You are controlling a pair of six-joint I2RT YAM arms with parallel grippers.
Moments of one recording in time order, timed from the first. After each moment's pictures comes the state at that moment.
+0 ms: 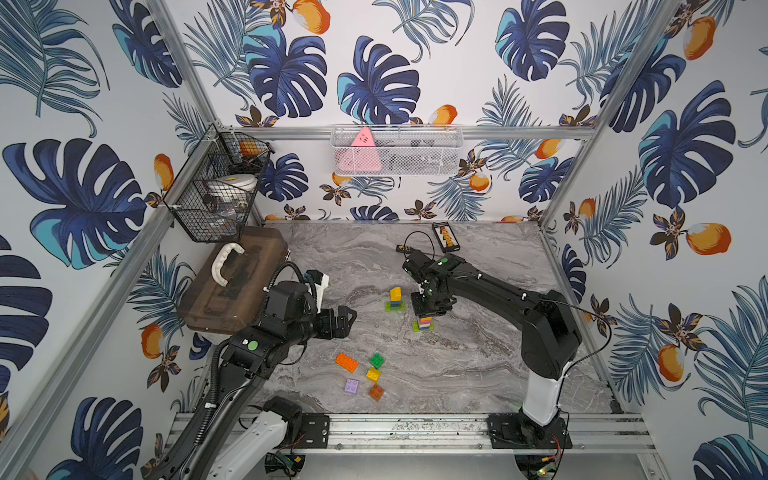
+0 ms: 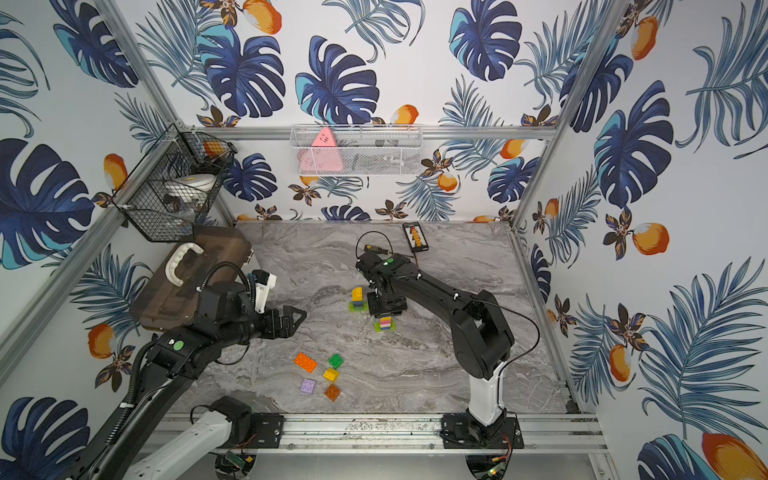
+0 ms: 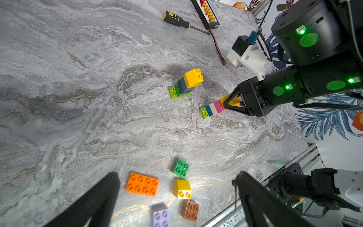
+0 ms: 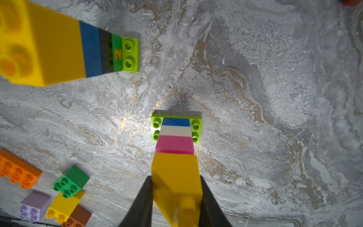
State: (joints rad) left arm -0.31 0.79 0.90 -0.84 0.23 -0.37; right arm 0.73 1.90 1.55 -1.10 0.06 0.53
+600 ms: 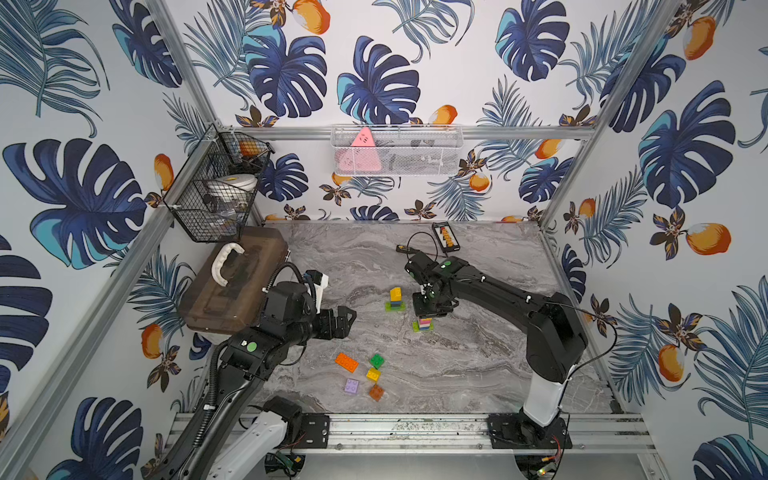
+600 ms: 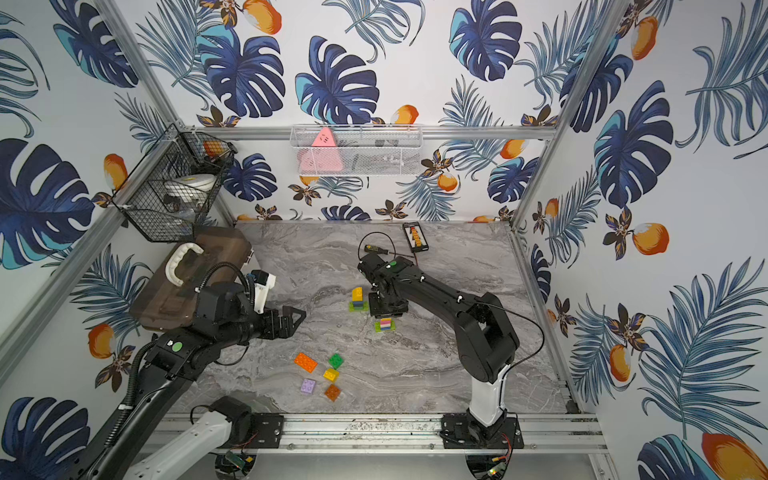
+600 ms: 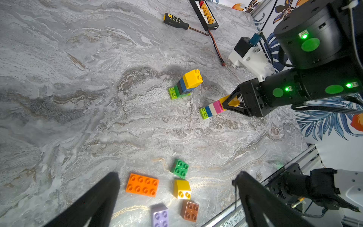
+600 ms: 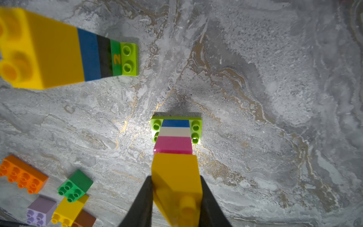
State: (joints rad) left arm -0.31 0.78 0.90 -0.84 0.23 -0.37; right arm 0.73 1.86 1.49 -1.05 0.06 0.55
